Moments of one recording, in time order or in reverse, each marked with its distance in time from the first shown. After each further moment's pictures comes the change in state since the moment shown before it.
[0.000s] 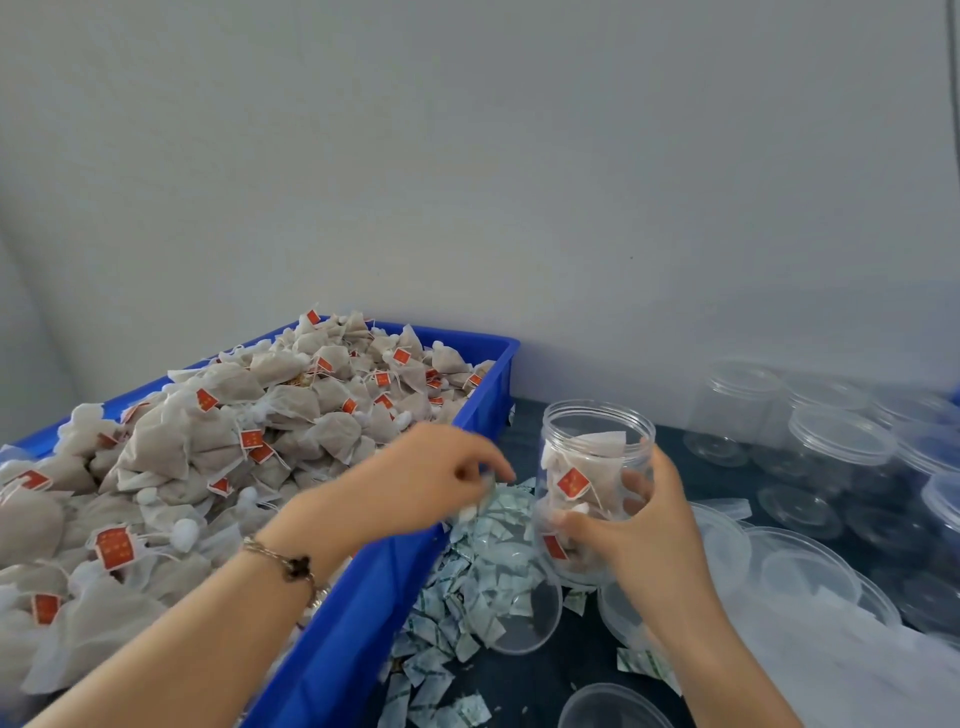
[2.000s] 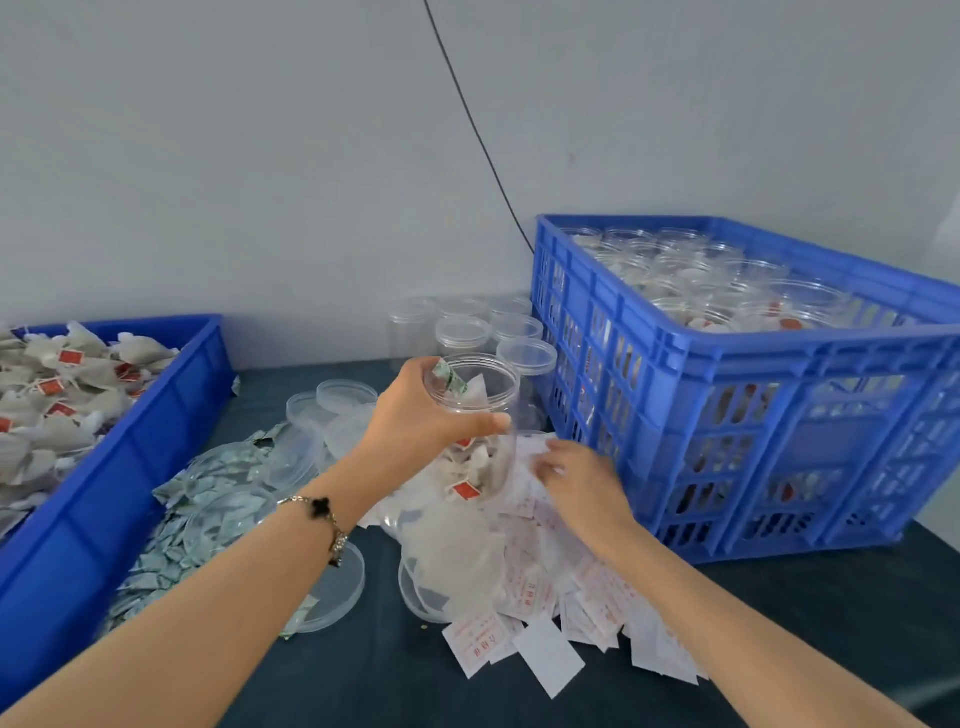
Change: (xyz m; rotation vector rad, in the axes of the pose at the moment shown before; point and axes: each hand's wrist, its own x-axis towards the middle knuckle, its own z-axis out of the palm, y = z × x) left_hand 0.015 0.224 0.112 -0.735 0.087 0.067; right_hand -0.127 0.017 -0.224 -0.686 0.310 0.107
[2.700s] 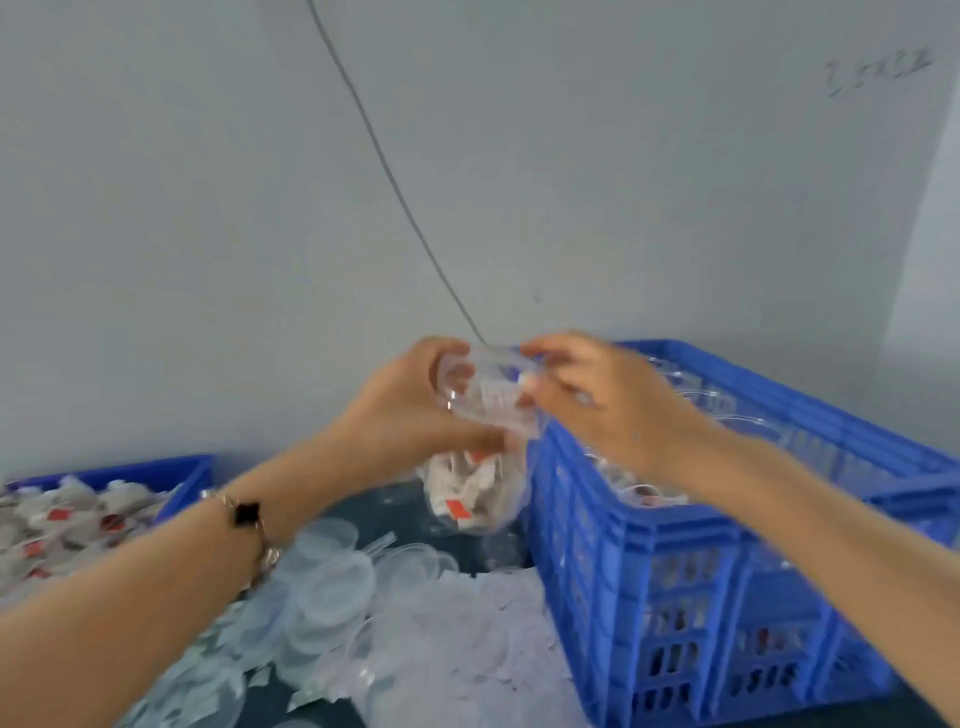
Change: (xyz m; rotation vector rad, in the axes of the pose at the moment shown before) left_hand 0.028 0.168 -0.044 0.147 -0.111 0.335; right_hand 0.033 -0.157 -0.199 -0.222 0.069 -0.686
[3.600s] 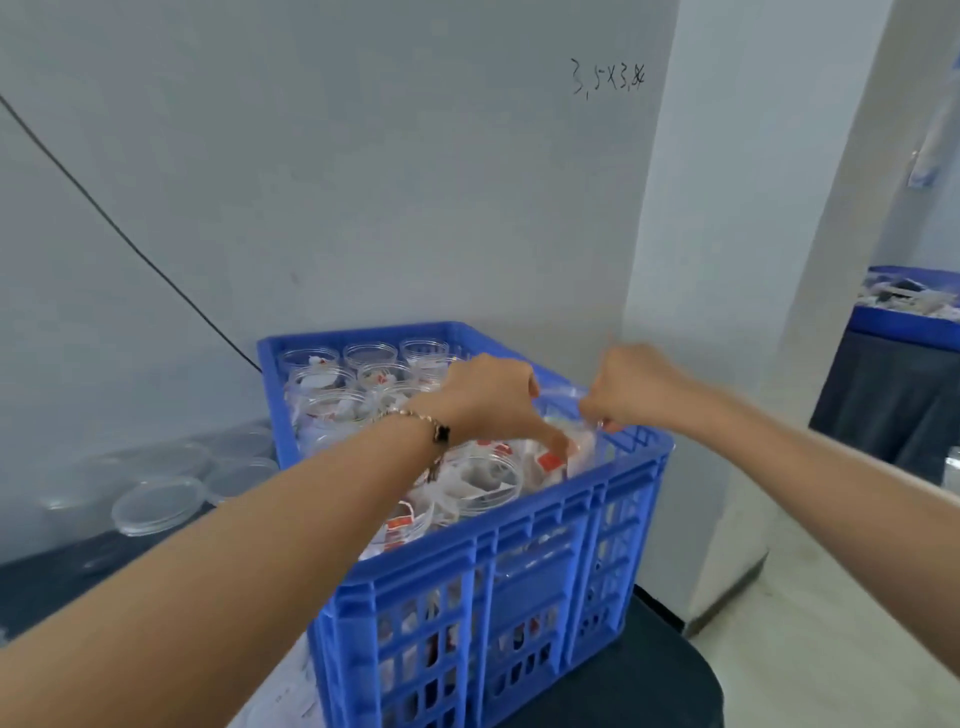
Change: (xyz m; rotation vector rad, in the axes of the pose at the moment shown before) left_hand 0.146 0.090 0.262 0.513 -0.540 0.355; right_hand -0.075 0.186 -0.128 -0.481 -0.268 0.989
